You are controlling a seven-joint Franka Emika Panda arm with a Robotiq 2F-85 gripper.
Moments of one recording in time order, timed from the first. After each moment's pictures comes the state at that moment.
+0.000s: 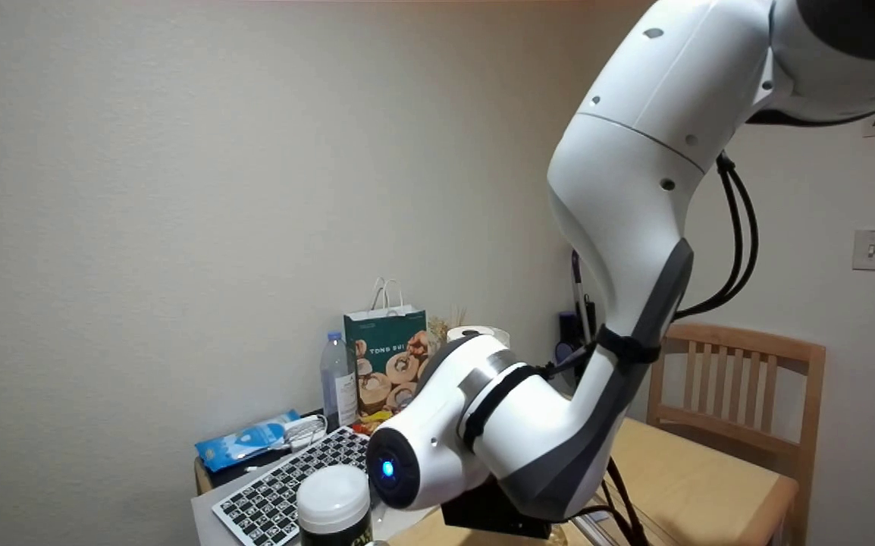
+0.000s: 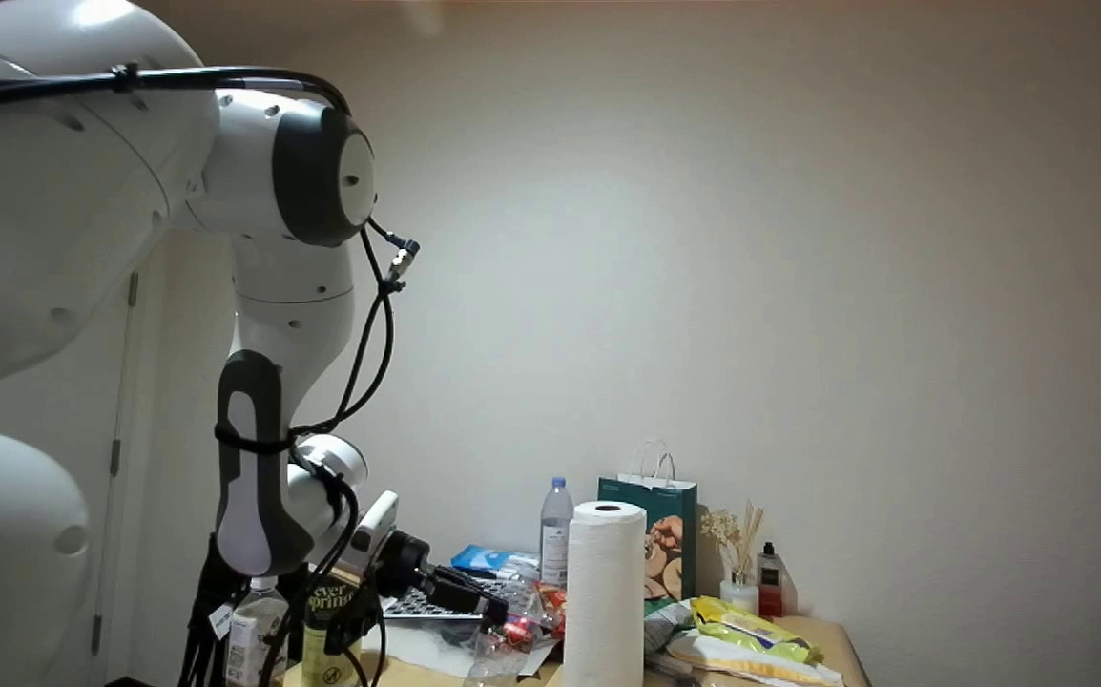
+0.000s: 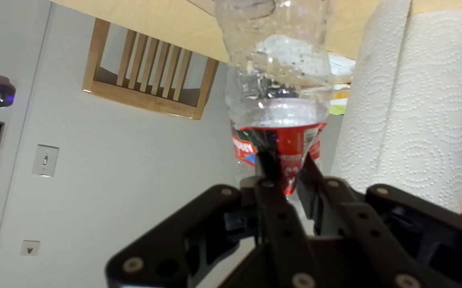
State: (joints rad) arm 0.29 0.54 0.15 -2.05 -1.37 1.77 2.39
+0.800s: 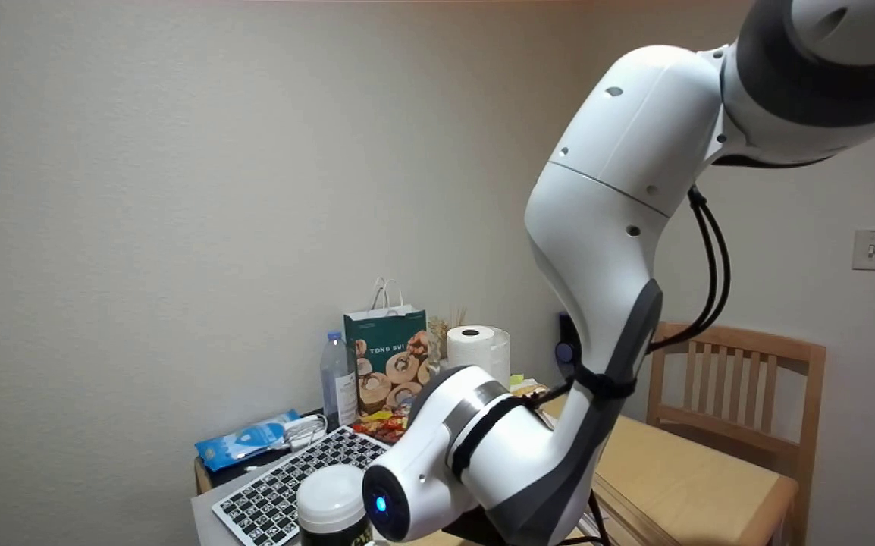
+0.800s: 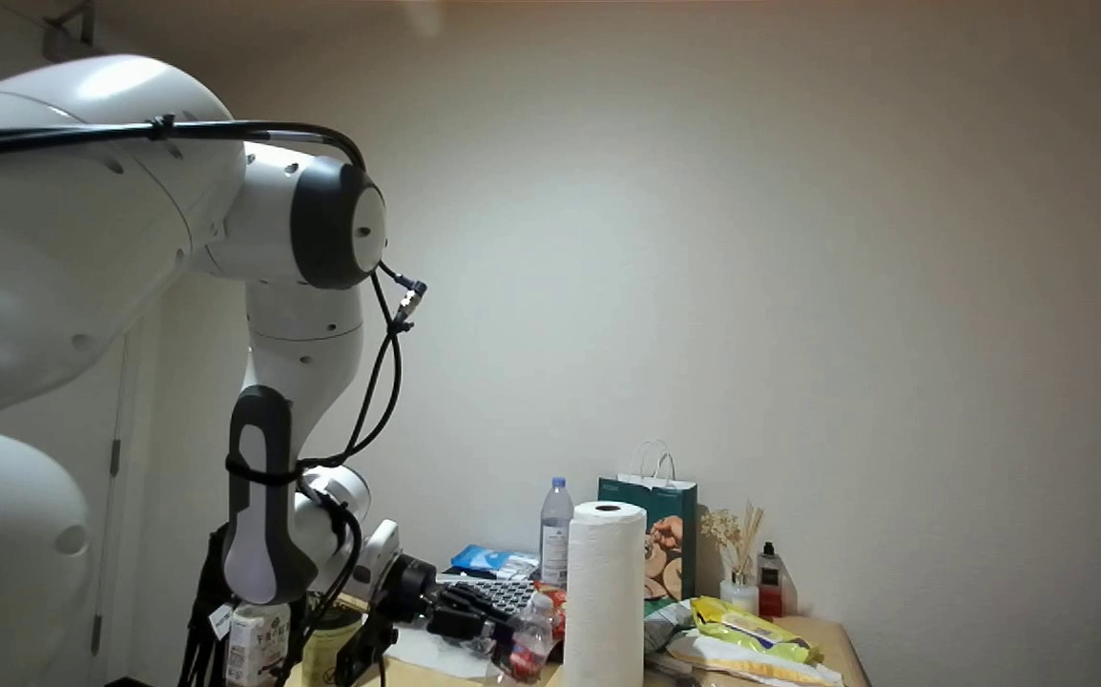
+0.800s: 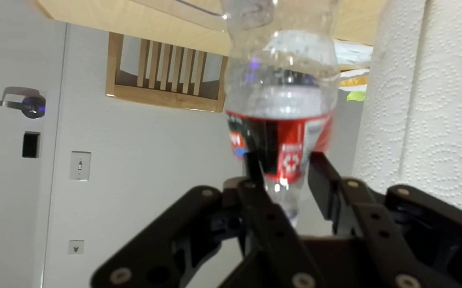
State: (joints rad) arm 0.29 0.66 0.15 -1.97 -1.39 1.69 2.53
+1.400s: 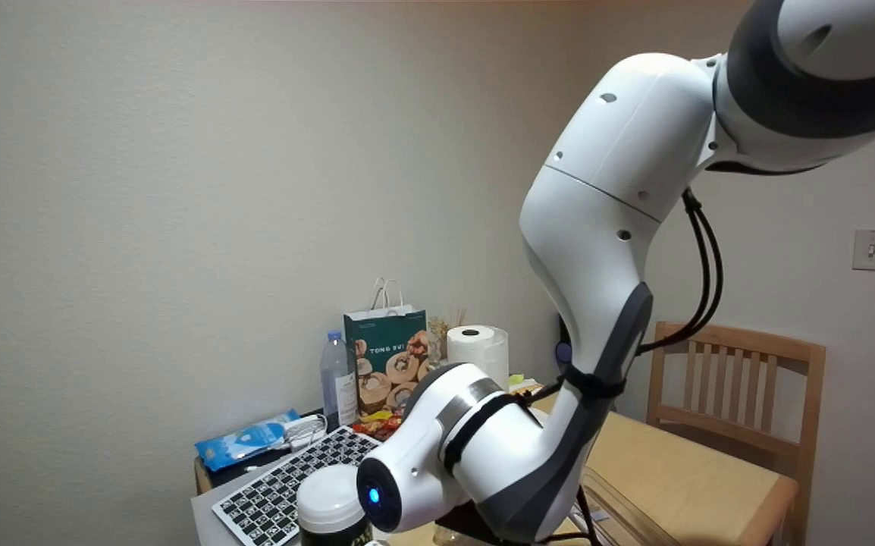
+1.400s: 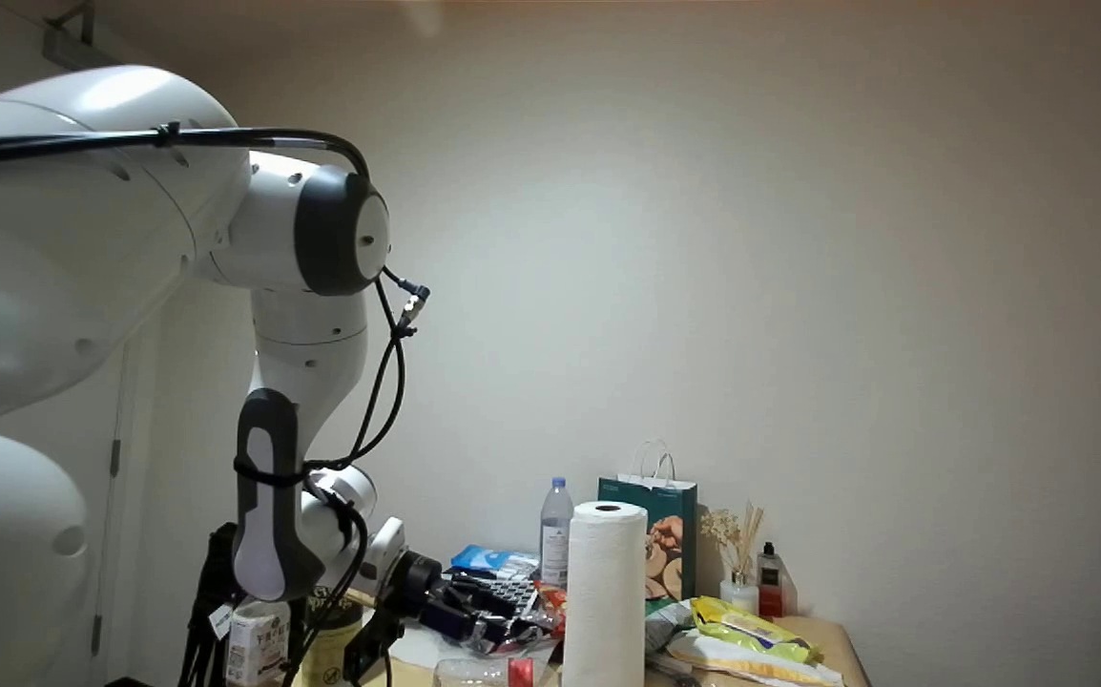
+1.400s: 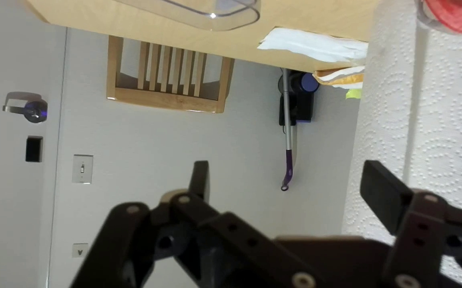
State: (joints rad) arm 0.29 0.68 0.15 -1.93 -1.38 1.68 2.53
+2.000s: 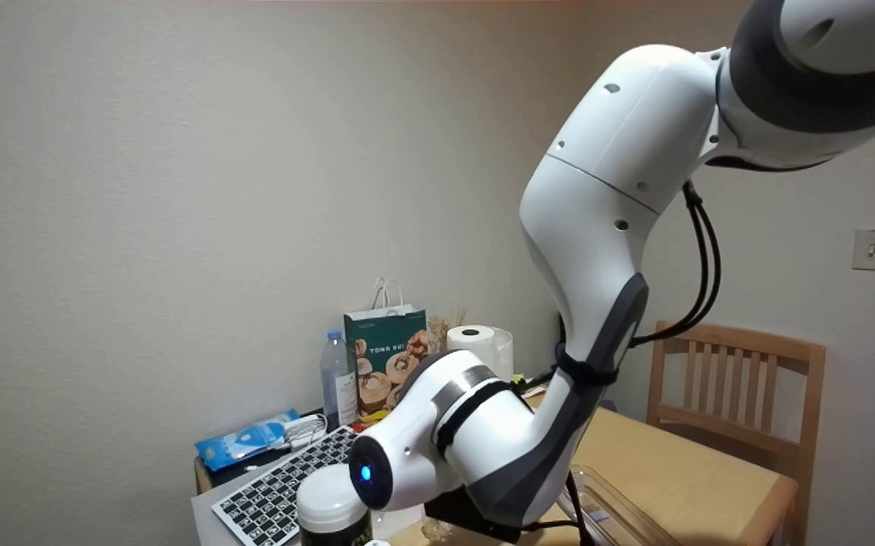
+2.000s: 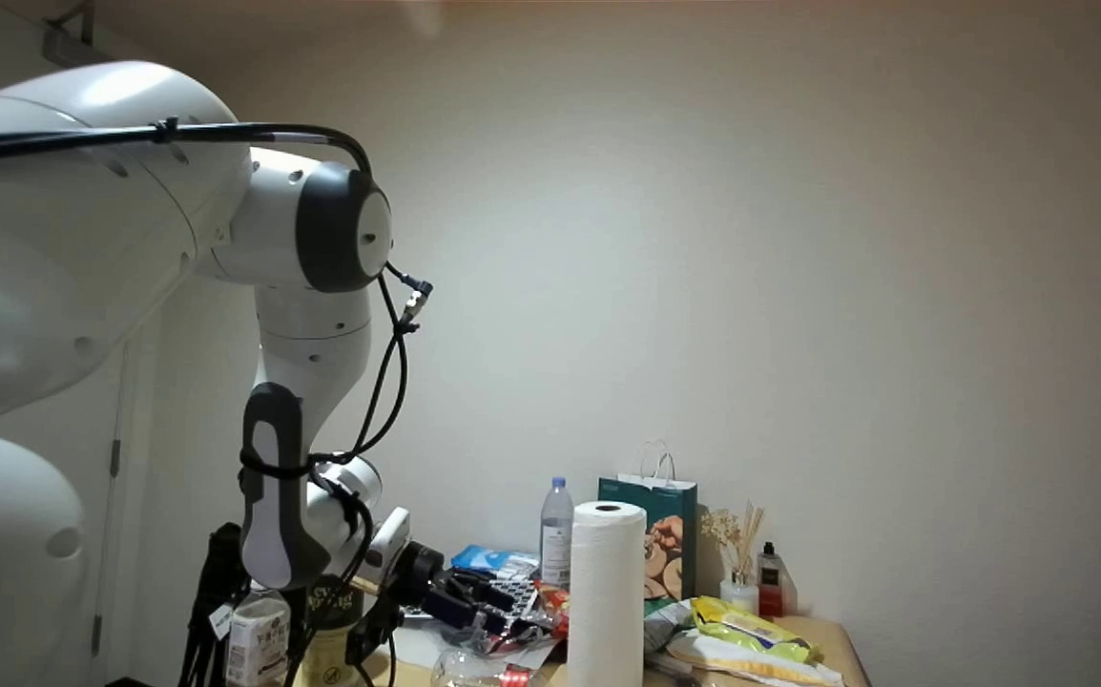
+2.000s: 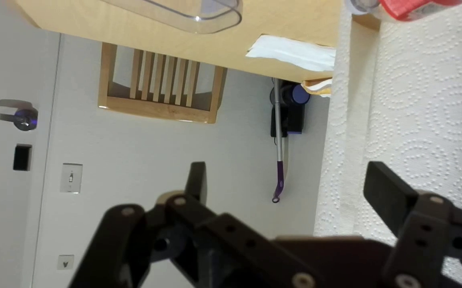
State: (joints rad) arm 0.27 0.67 0.16 -1.90 -1.37 1.72 2.47
